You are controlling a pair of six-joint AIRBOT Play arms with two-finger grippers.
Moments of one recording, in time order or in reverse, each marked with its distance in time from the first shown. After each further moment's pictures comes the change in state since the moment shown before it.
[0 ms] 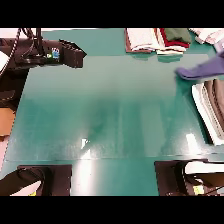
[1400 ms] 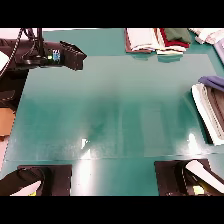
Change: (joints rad) left arm 0.000 0.000 0.000 -0.006 -0.023 0.027; right arm -0.358 0.472 -0.356 -0.292 0.014 -0.072
